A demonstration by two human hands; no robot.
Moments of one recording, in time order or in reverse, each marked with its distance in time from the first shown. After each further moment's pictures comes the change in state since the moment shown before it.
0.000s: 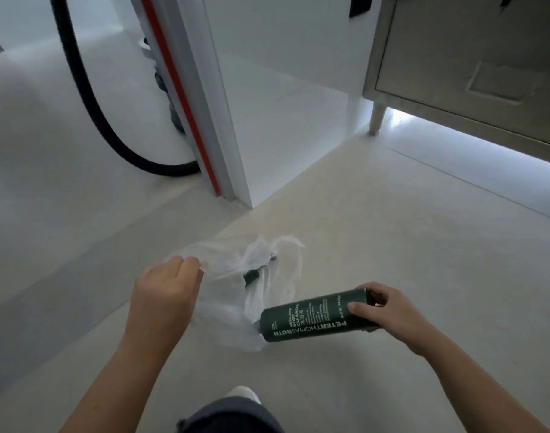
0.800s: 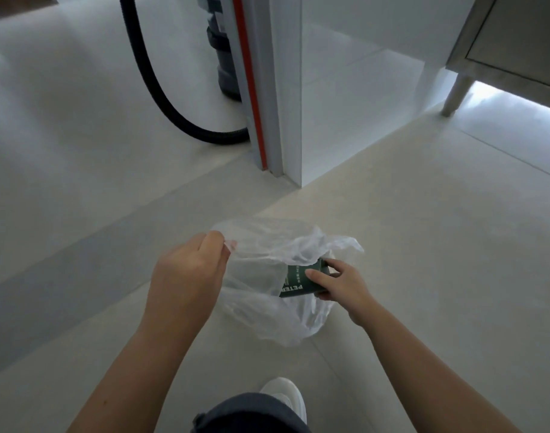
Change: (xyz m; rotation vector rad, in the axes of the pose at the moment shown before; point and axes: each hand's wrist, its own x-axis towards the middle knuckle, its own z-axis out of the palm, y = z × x) left_hand -0.014 -0.040 -0.003 -0.093 -0.040 -0.204; right_hand 0.092 -0.021 0.155 0.200 -0.083 0.095
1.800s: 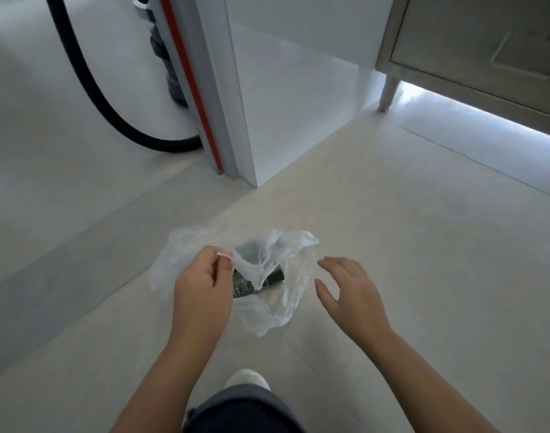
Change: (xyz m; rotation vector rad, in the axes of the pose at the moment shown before) left_hand -0.012 0.080 0.012 -0.700 -0.071 -0.511; right_hand -0.101 -0.006 -0.057 -0.869 0.436 -0.623
